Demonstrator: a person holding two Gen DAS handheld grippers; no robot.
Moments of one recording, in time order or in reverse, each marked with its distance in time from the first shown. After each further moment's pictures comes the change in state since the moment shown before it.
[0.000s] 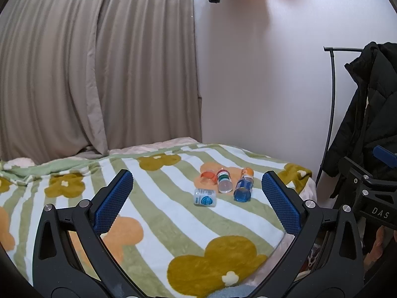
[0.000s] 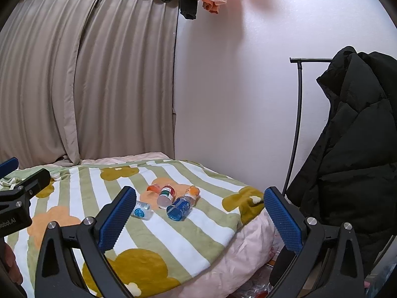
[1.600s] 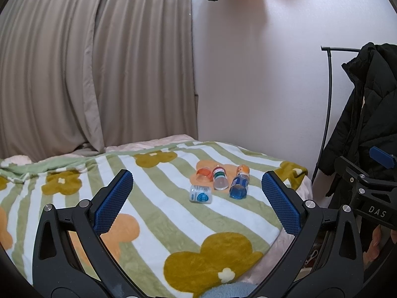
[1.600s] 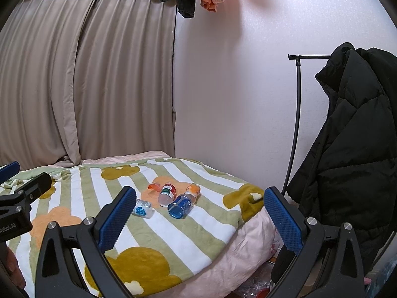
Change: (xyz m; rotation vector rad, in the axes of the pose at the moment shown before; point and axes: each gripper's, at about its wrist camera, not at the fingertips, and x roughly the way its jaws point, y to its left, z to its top) left arm -0.003 -0.010 -0.003 0.003 0.008 -0.015; right arm -0.003 0.000 -0.005 0.006 -0.005 -0.001
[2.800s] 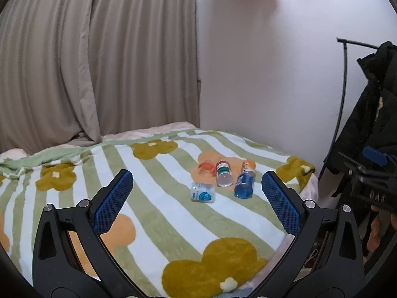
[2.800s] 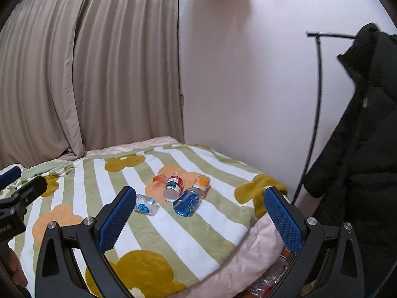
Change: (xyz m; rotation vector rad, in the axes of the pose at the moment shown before) left arm 0.070 0.010 0.014 -0.030 0.109 0.010; right arm 0.076 -0.005 0.017 0.026 0.136 0.084
